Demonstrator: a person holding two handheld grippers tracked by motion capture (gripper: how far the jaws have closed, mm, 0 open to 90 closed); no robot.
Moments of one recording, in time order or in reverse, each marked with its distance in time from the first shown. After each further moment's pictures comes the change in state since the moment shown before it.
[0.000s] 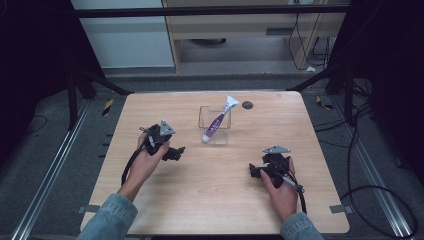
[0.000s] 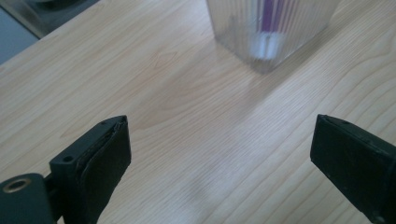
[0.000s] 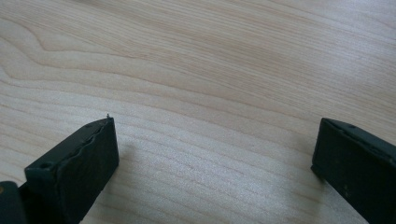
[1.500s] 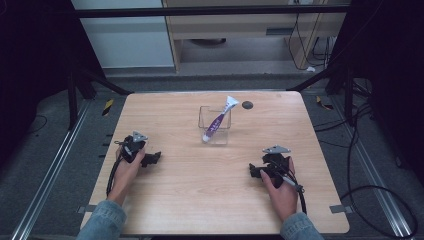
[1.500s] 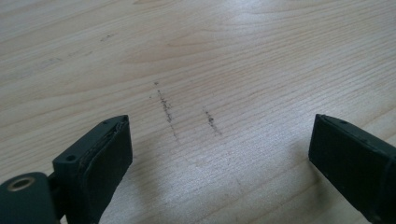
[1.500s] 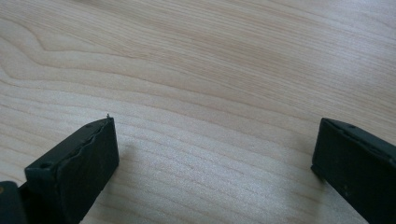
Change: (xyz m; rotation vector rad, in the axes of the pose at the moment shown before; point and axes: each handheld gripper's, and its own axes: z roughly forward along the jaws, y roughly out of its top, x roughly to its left) left arm 0.053 -0.087 0.021 0.034 0.069 -0.254; right arm 0.000 0.000 0.000 0.000 0.000 0.000
